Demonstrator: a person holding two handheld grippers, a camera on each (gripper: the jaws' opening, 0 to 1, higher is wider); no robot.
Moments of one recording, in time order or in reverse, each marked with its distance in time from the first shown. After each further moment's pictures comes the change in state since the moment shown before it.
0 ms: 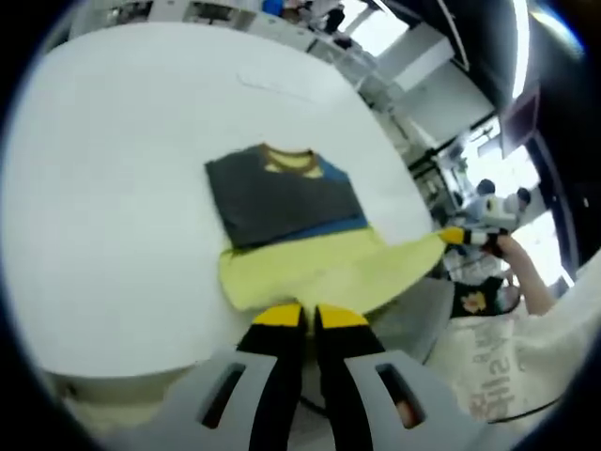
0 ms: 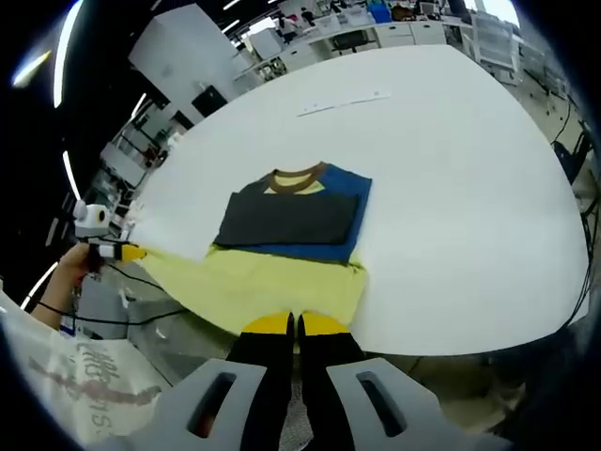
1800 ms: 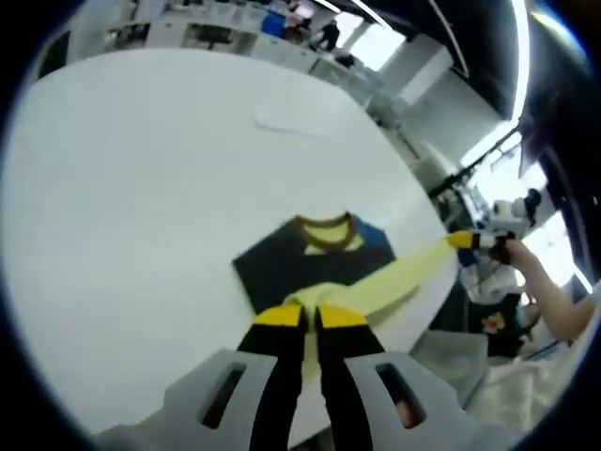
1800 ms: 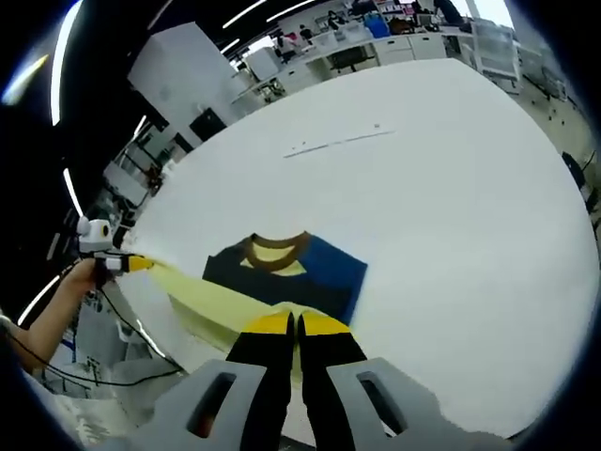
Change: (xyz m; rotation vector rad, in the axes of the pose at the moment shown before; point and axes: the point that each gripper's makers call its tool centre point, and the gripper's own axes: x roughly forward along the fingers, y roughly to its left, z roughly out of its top) left arm 0.061 0.072 0.122 0.028 -0.087 0.040; right arm 0.079 -0.048 0.111 0.030 -0.088 0.021
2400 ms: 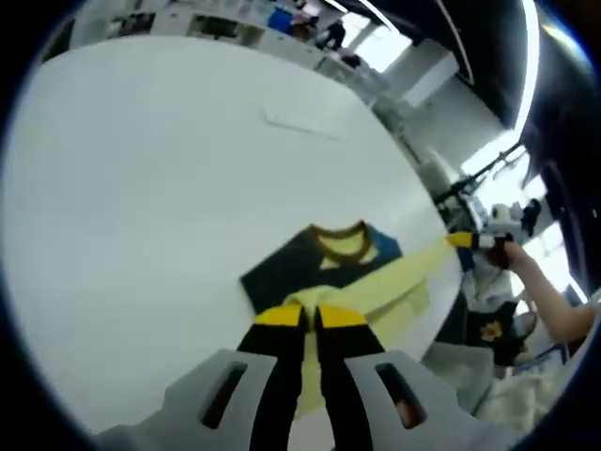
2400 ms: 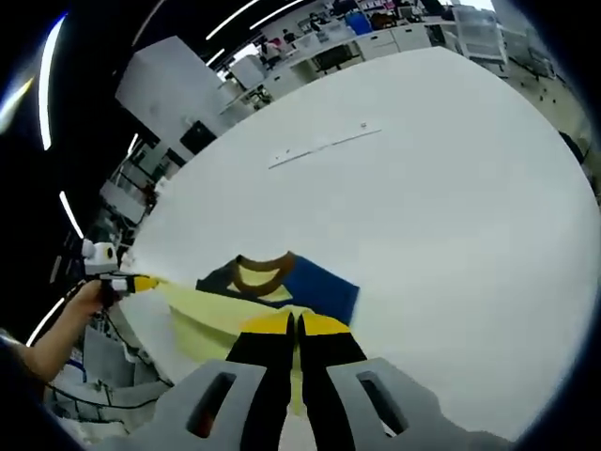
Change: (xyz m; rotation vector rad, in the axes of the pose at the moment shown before) left arm 0.032 0.021 0.011 -0.028 0.015 -0.011; right arm 0.034 -0.033 0.025 0.077 -0.021 0.000
